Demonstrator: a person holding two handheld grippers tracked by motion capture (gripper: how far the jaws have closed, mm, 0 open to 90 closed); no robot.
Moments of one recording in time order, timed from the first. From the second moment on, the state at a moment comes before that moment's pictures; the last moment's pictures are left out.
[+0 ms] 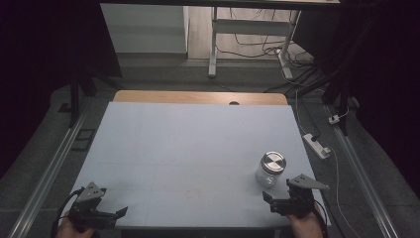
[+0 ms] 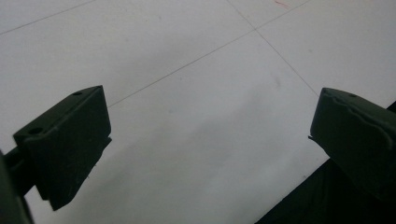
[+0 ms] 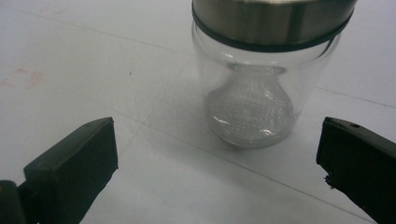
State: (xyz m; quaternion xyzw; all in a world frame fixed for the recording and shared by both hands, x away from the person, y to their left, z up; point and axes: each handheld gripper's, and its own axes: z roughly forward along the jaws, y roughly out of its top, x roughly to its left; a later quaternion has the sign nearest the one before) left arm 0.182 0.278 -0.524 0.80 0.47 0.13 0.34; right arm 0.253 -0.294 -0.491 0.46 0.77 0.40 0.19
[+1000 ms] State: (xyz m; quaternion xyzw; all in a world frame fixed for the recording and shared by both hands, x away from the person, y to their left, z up) left arm 0.183 0.277 -0.524 0.81 0.47 0.13 0.33; right arm 0.294 -0.284 -0.497 0.45 0.78 0.38 0.22
